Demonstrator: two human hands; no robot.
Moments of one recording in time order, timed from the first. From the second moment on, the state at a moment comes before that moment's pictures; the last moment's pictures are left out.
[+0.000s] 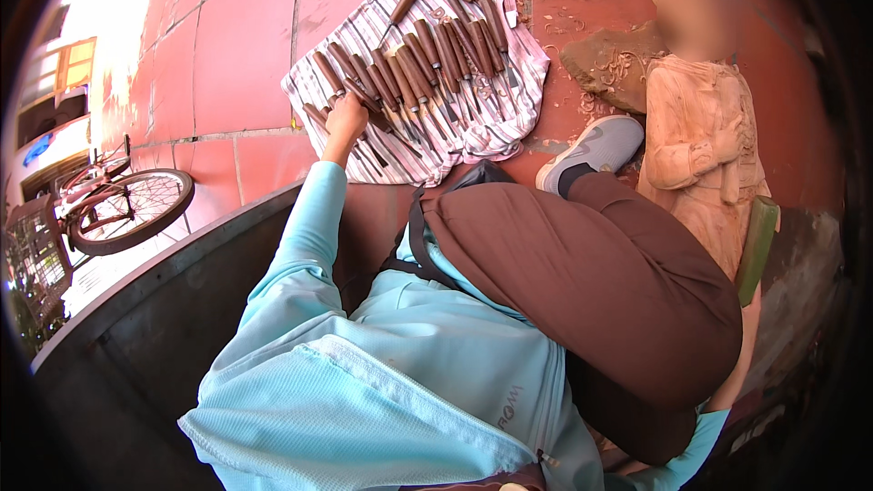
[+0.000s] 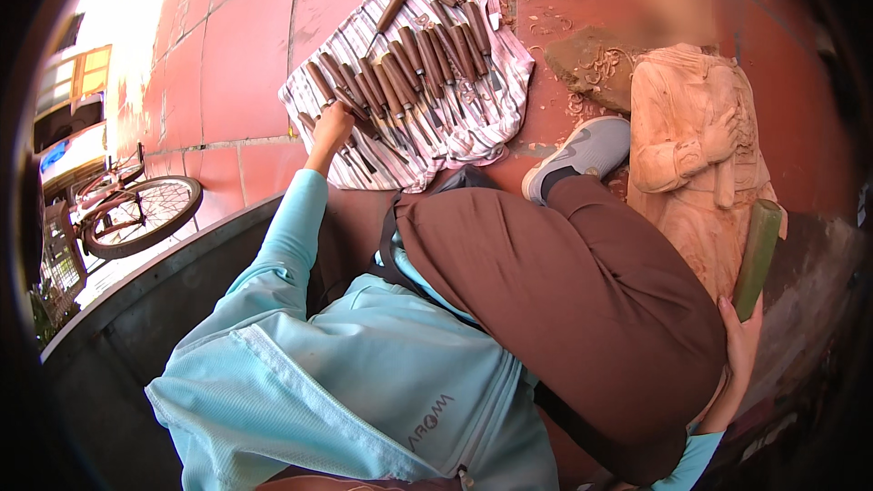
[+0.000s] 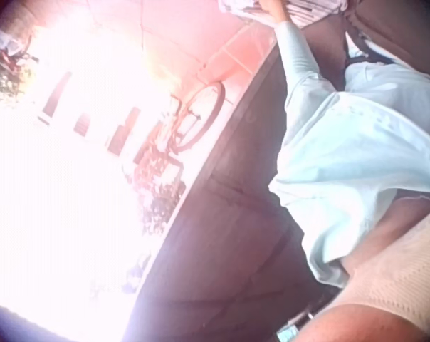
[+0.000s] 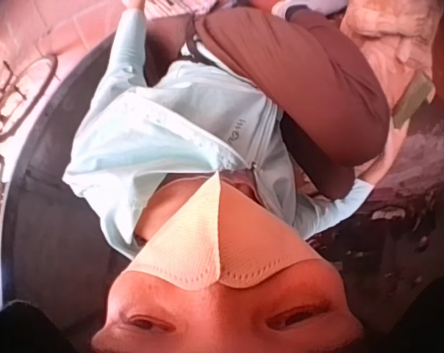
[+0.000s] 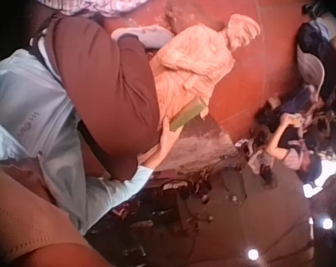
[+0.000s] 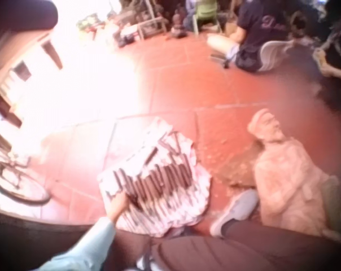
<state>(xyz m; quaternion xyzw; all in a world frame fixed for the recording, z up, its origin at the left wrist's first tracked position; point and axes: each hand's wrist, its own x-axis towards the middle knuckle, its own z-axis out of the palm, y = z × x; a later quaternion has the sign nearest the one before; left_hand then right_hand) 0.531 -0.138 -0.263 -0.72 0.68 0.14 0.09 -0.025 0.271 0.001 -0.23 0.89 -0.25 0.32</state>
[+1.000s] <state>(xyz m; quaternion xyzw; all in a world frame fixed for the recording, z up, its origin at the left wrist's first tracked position) 0.546 -0.251 -0.241 -0.65 0.21 0.70 -0.22 -0.038 0.264 0.011 -0.28 0.89 -0.15 0.31</state>
